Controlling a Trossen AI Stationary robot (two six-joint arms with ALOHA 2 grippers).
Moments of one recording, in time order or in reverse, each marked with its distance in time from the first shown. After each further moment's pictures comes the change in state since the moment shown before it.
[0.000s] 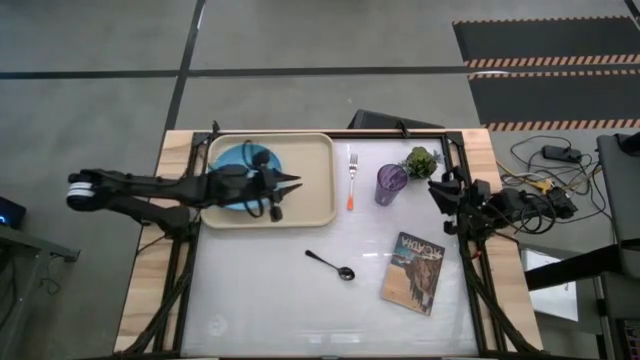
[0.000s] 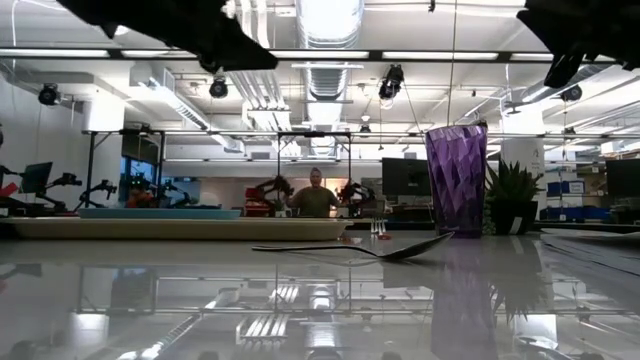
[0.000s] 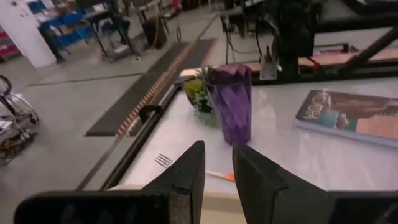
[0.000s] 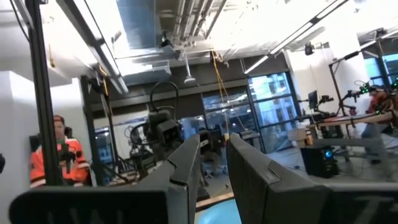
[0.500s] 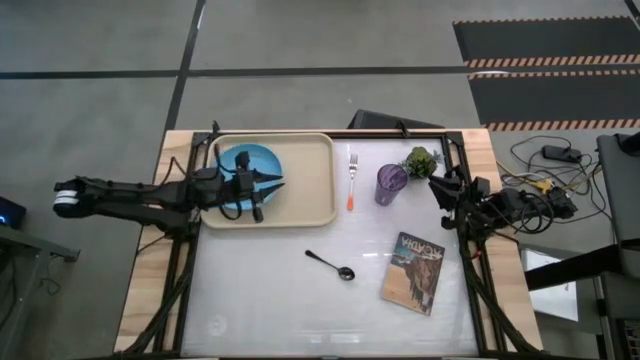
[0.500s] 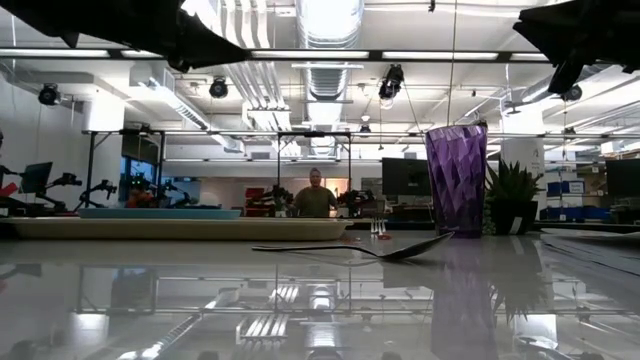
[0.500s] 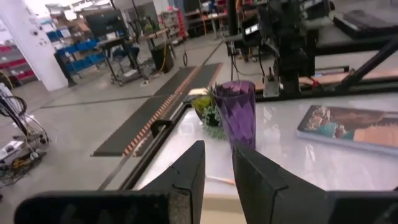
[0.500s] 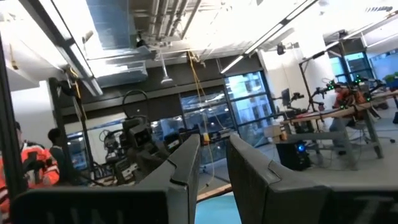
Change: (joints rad) left arm 0.001 -0.227 -0.163 0.054 -0.004 0.033; right arm 0.000 0.001 0.001 0.002 0.108 -0.008
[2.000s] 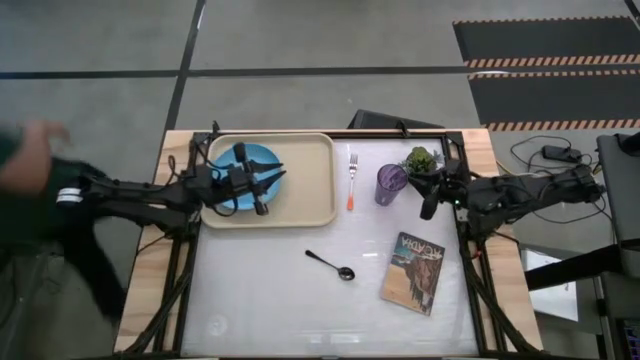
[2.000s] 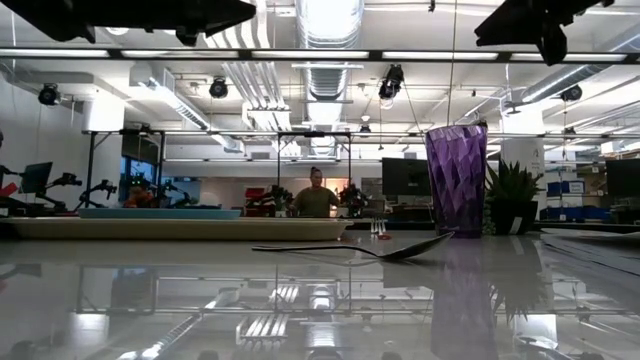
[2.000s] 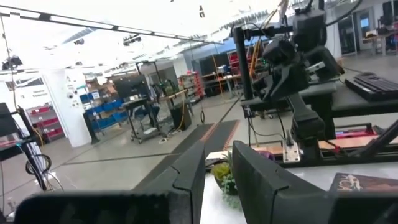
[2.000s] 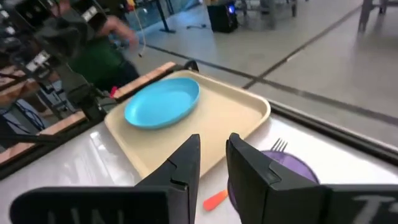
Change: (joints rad) left arm 0.000 0.071 0.004 0.353 -0.003 0.105; right arm 0.000 0.708 0.683 -0.934 0.172 0.550
